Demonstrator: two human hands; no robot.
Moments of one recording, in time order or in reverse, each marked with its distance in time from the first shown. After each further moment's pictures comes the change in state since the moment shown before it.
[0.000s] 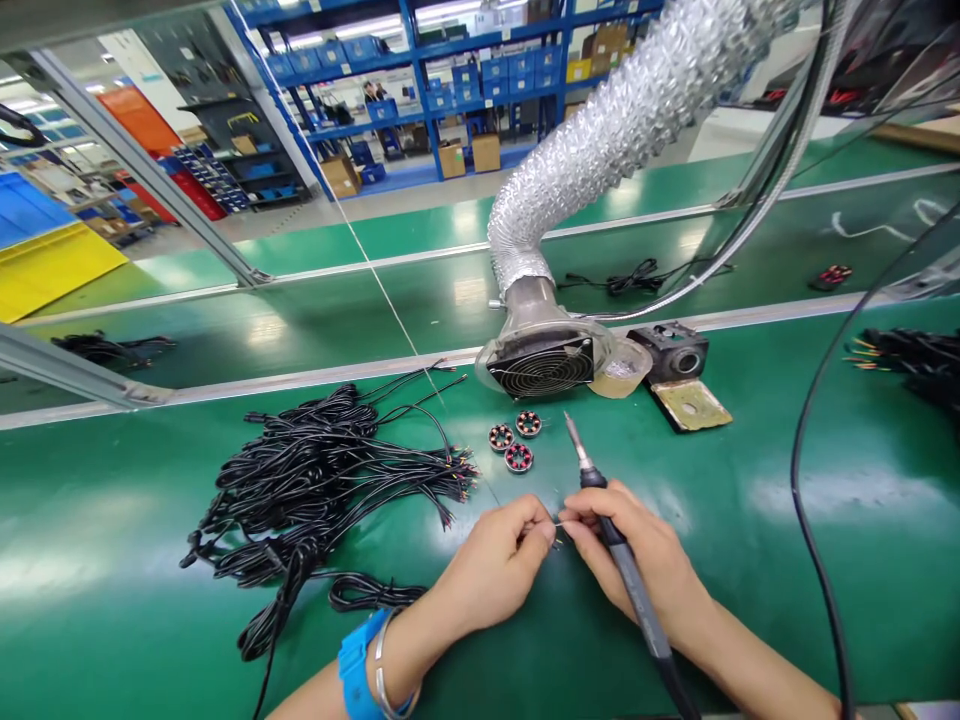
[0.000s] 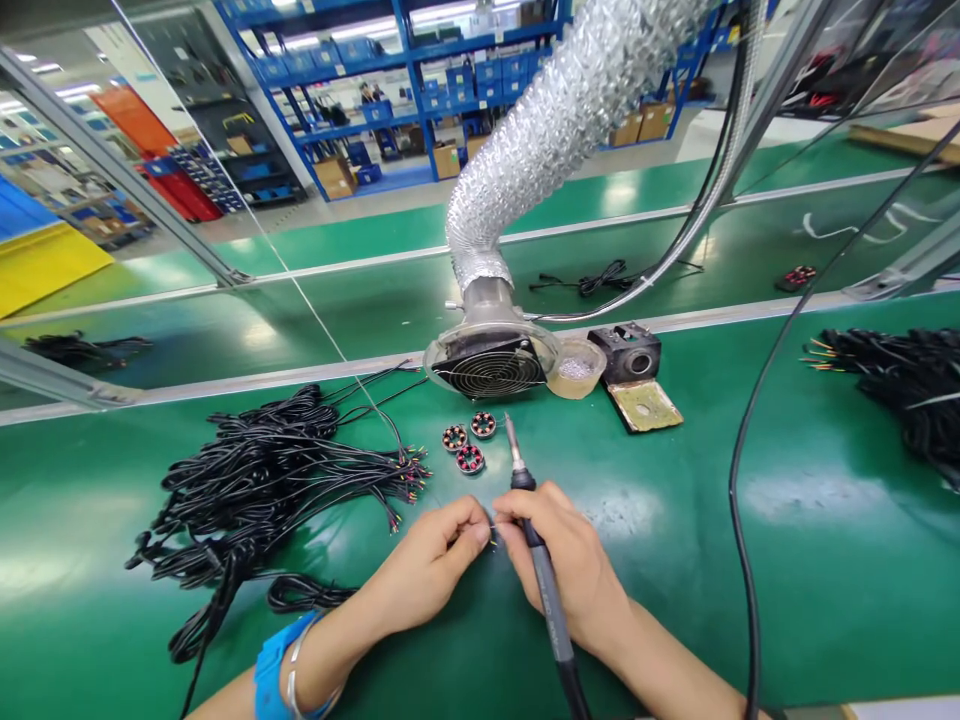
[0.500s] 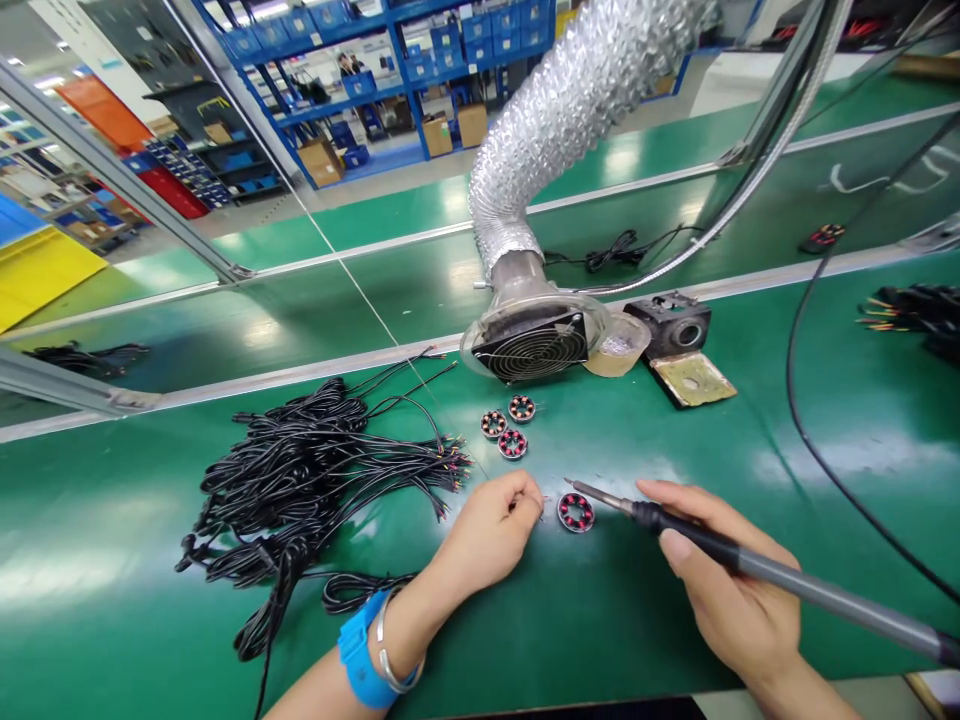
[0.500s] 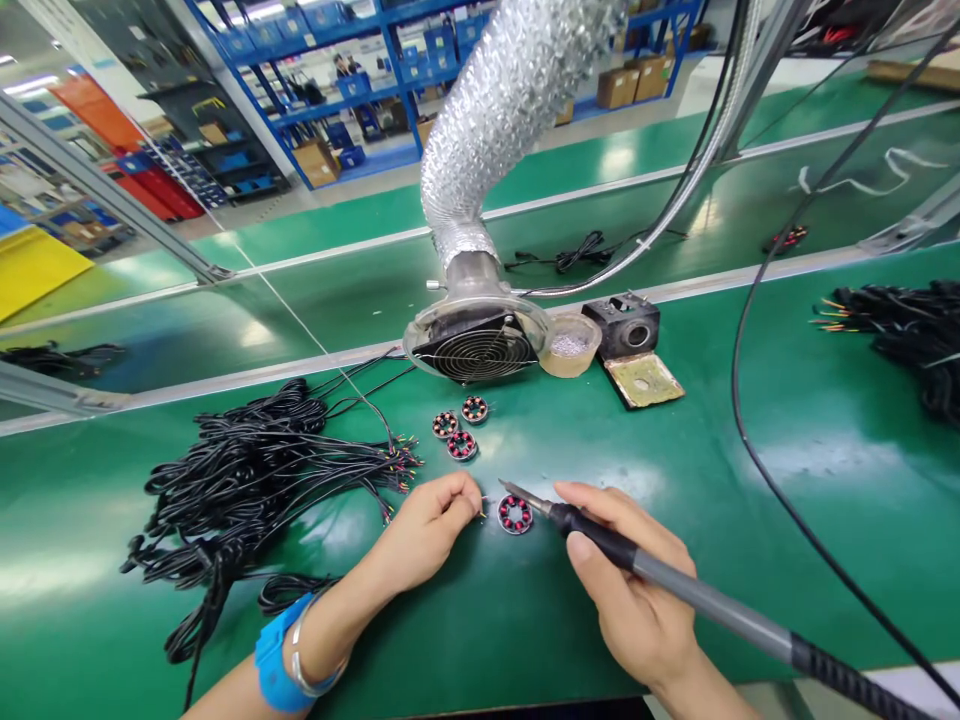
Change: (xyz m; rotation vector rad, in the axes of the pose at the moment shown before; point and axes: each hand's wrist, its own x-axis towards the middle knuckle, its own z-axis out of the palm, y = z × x) left_hand 0.021 -0.015 0.001 -0.076 0.042 -0.062; right_hand -0.031 -0.013 -0.032 0.191 0.324 0.347
